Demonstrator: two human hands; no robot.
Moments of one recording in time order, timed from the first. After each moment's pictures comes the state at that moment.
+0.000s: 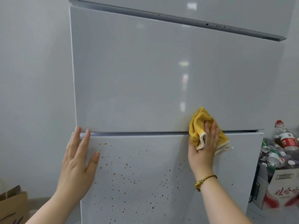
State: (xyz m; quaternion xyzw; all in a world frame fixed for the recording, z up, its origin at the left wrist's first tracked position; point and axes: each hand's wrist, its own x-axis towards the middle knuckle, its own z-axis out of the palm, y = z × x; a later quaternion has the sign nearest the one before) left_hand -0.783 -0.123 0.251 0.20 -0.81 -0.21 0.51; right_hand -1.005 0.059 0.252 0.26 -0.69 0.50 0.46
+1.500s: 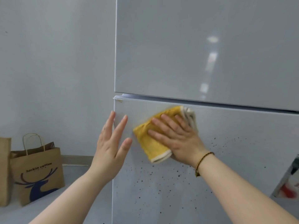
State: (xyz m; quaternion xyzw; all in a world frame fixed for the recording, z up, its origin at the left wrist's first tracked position) left_hand -0.762 -0.140 0.192 0.14 -0.84 -0.29 0.45; right_hand -0.954 -0.017 0.212 0.60 -0.54 0.00 0.59
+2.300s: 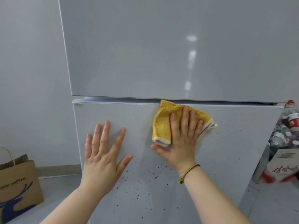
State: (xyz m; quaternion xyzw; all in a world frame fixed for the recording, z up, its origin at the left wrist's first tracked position) left_hand -0.815 -0.112 0.173 0.19 -0.87 0.05 0.46; right_hand -0.976 0.020 0.190 0.38 -0.72 0.24 0.53
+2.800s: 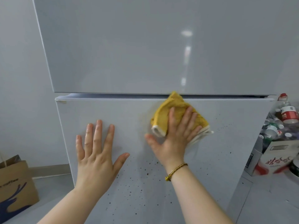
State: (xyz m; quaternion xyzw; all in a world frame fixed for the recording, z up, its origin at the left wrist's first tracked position) left_hand -0.826 -0.095 0.169 0.23 -0.86 0.06 0.45; right_hand -0.960 0.017 0.191 0.29 -0.76 0.39 0.44
